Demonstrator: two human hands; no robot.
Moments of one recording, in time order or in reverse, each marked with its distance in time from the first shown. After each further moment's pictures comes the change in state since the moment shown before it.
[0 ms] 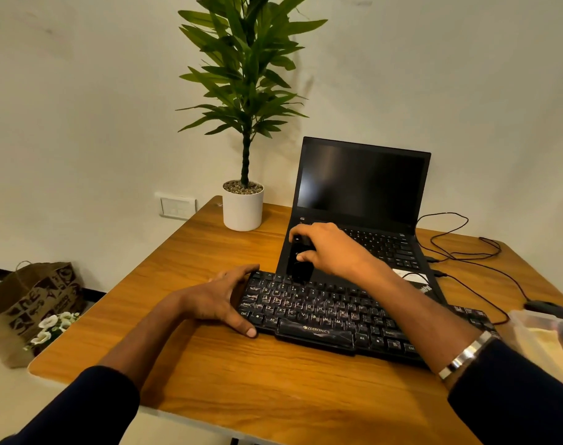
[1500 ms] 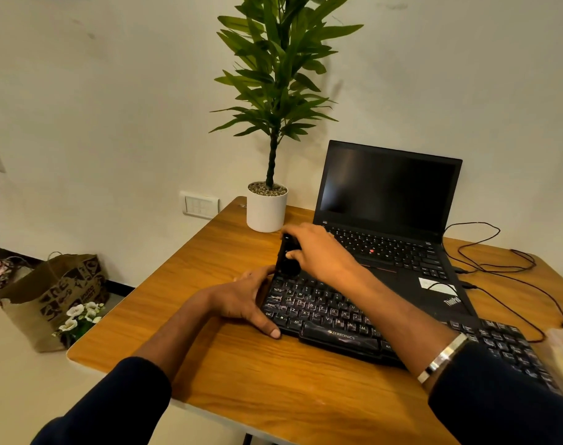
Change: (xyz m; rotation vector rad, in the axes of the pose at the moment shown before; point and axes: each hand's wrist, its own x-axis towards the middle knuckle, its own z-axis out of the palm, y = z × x) left_hand -0.009 0.013 0.001 0.055 0.031 -0.041; right_hand 0.026 -0.043 0.029 0.071 0.083 -0.075
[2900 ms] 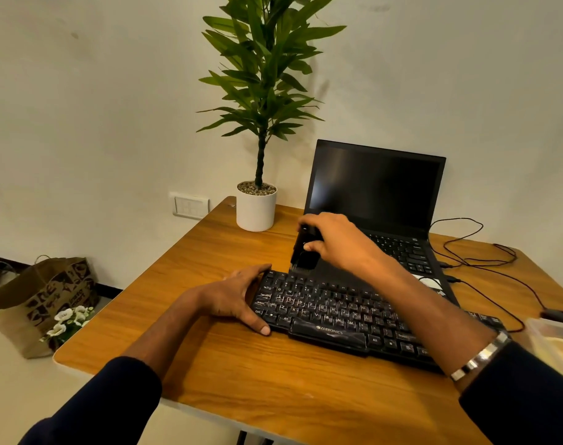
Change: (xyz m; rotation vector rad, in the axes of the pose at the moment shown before) left_hand 0.004 -0.004 0.000 -0.015 -0.023 0.021; right_hand -0.023 0.020 -0.045 -0.048 -0.006 0.065
